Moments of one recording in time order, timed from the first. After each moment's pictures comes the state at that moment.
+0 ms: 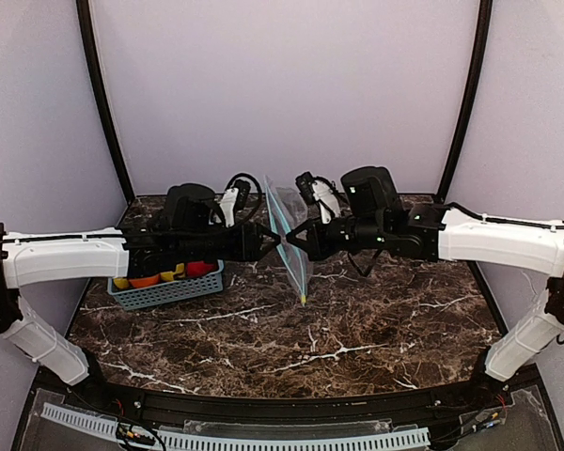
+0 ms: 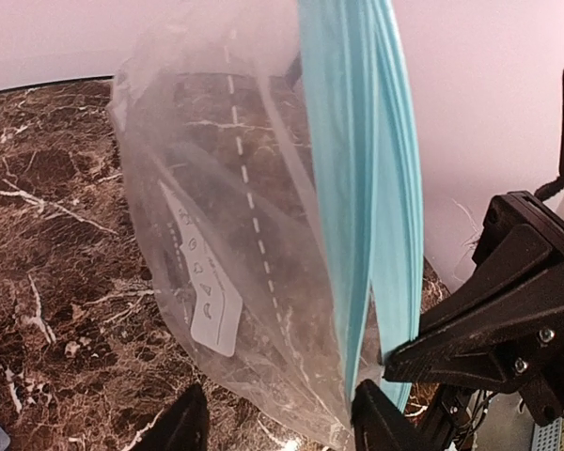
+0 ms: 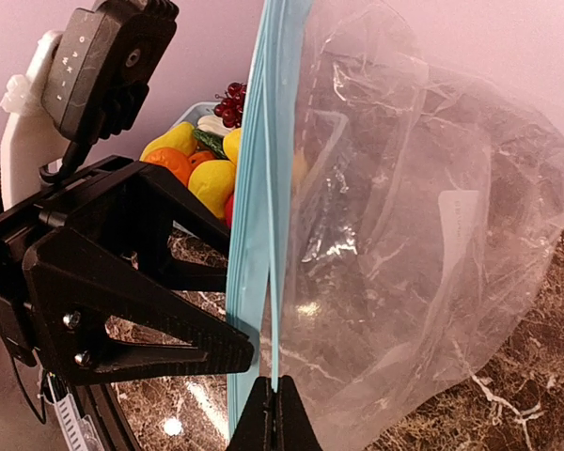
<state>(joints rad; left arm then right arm) -0.87 1.43 1.02 0.01 0.06 -0.55 0.94 1.50 1.20 -0.17 -0.13 0.31</state>
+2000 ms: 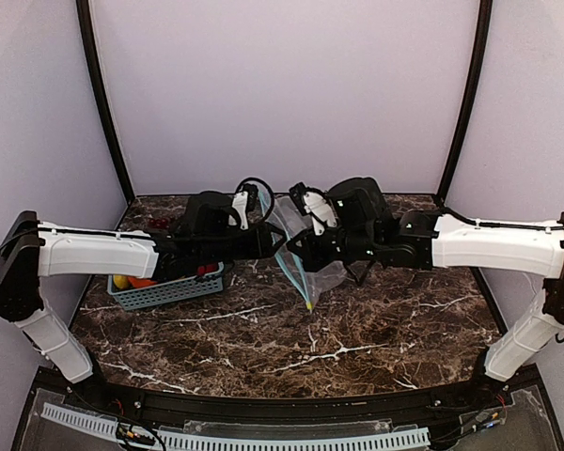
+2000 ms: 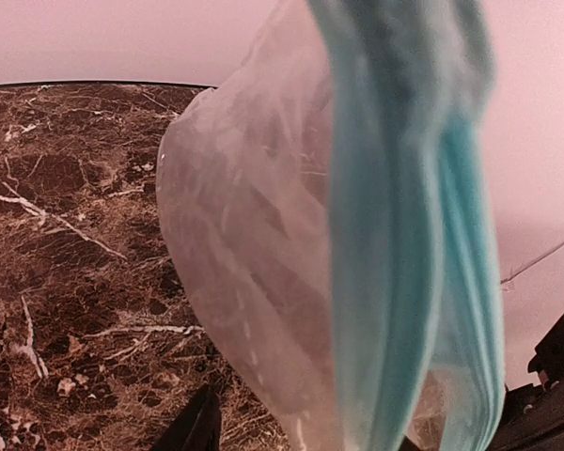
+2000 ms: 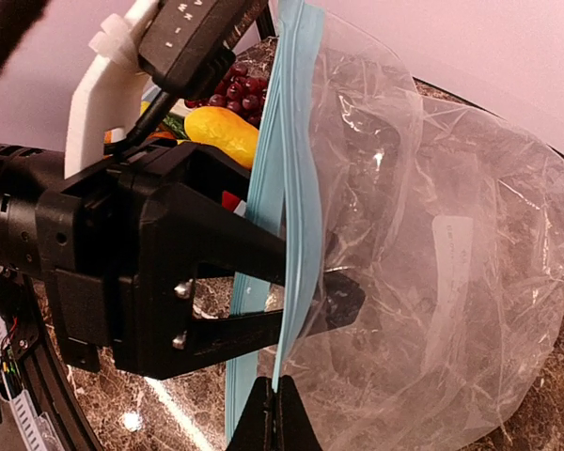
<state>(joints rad) -0.86 1.59 1.03 0.20 0.00 -0.62 1.01 1.53 1.20 -0.21 0.05 0.26</state>
